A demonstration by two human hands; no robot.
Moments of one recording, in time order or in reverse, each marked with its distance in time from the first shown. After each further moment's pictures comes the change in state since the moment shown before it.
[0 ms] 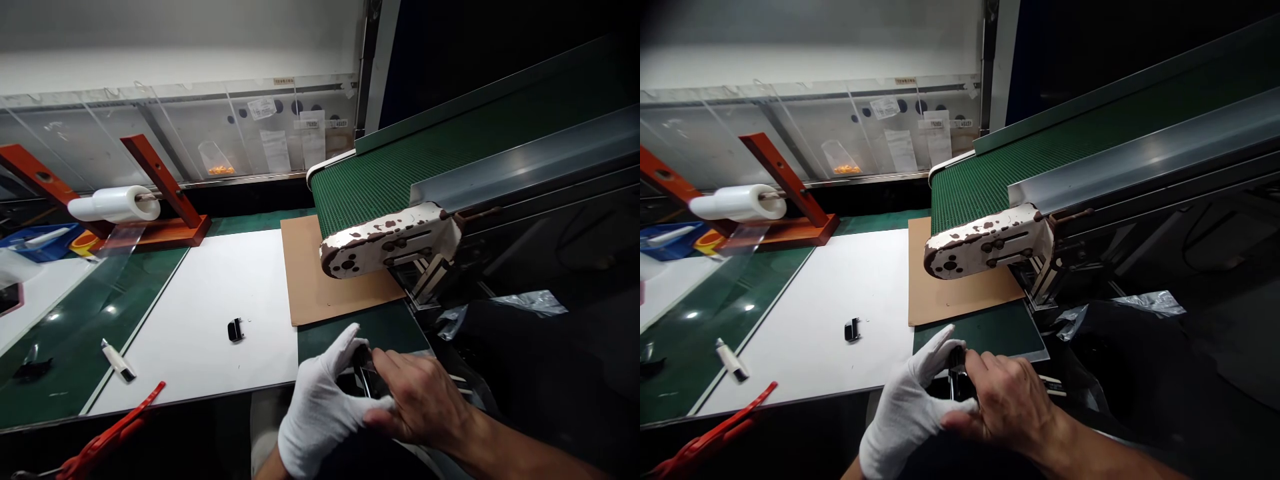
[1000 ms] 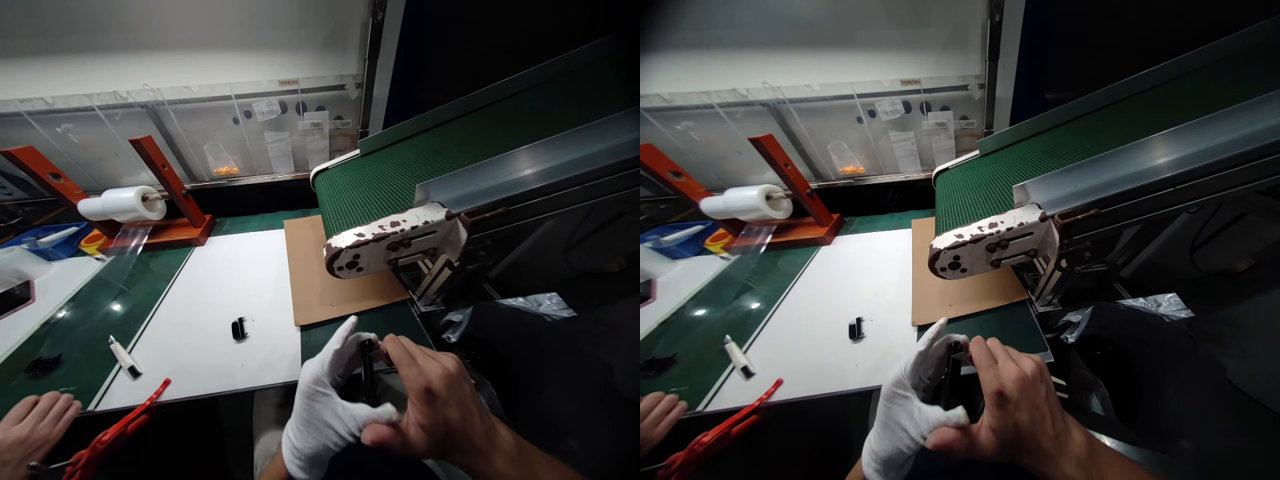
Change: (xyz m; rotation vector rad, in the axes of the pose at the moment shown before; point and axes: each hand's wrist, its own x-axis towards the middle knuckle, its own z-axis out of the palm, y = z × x) left_hand -0.004 0.006 -0.001 -0.456 0.030 -0.124; right_hand 0.017 -0.014 -0.022 0.022 0.261 0.049
